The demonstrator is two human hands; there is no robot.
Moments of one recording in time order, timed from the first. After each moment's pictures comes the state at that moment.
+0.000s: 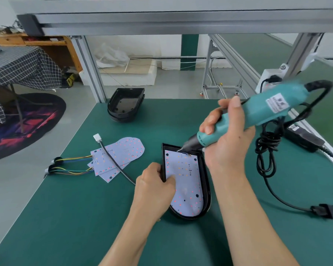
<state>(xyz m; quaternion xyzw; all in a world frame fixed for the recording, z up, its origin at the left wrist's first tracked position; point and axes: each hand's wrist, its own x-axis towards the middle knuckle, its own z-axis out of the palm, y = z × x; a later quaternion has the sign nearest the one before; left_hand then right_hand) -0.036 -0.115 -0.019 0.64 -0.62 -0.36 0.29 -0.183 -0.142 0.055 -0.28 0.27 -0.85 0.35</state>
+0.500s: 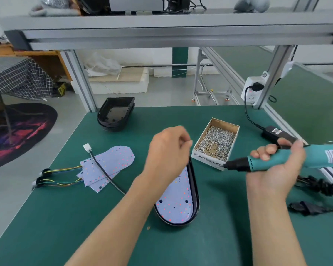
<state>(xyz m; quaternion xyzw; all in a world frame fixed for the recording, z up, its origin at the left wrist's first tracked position) -0.097 -0.164 0.045 0.48 -0.78 -0.22 0.34 -0.289 -0.090 0.012 -0.08 0.30 -0.91 0.27</state>
